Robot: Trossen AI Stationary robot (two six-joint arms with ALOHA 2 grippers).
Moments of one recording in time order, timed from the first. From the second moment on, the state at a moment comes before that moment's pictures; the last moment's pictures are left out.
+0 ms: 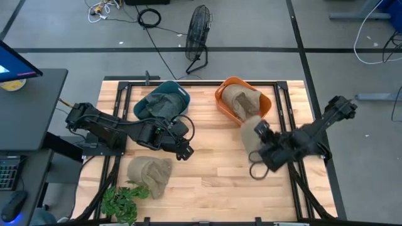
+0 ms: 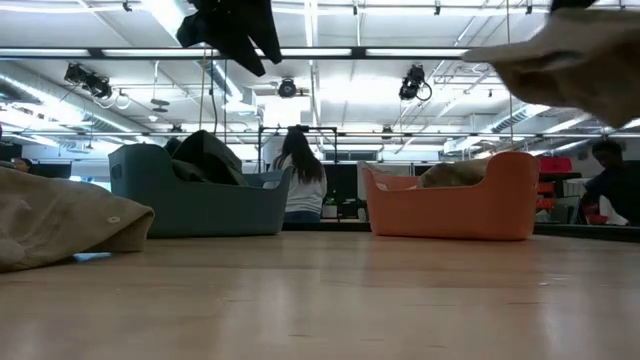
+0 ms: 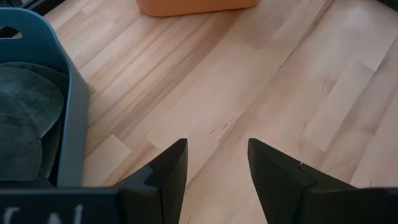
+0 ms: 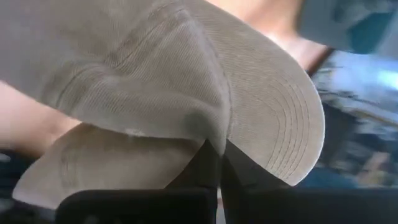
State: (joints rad) left arm -0.28 1.56 1.37 -0.85 -0.53 -0.85; right arm 0.61 1.33 1.35 -1.58 0.57 -0.25
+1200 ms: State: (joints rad) left arm -0.28 1.56 1.37 -0.83 -0.53 -0.85; right arm -0.36 1.29 0.96 -0.77 0.47 -1.68
